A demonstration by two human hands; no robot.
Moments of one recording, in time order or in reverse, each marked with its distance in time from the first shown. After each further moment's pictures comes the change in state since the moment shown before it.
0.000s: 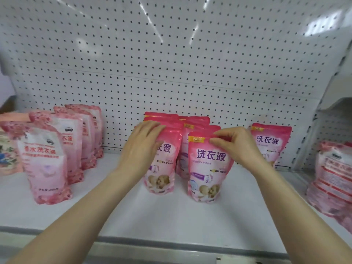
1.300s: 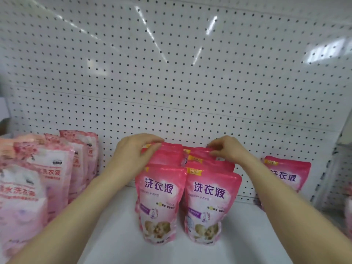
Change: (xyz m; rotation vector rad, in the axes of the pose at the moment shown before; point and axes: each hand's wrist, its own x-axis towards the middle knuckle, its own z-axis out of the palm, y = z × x) left_hand 0.070 -0.044 -0.012 -0.357 0.031 -0.123; right_hand 0.141 0.023 0.020 -0.292 -0.309 0.033
